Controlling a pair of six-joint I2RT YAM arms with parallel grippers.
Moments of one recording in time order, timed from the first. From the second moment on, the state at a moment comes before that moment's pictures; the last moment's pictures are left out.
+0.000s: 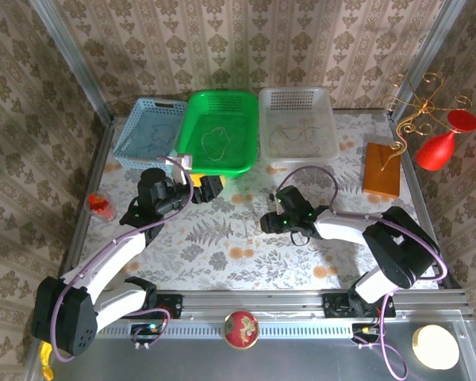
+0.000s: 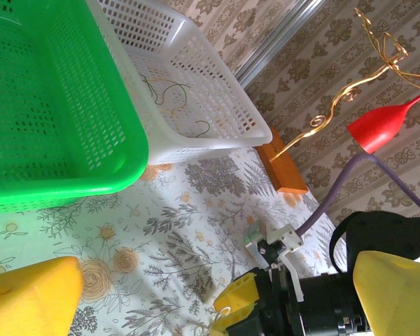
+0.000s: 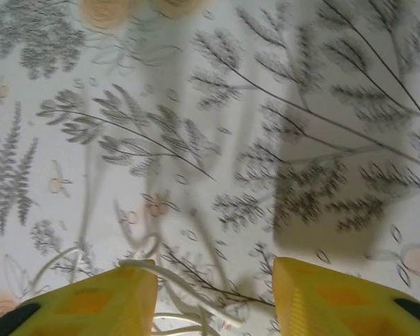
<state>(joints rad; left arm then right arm) -0.44 1.05 0.61 0.19 0.50 -0.56 0.63 1.55 0.68 -0.05 -0.14 0.44</state>
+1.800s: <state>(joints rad) -0.70 1.45 0.64 0.39 0.52 -0.31 0.59 1.27 0.84 -0.01 -0.33 0.58</state>
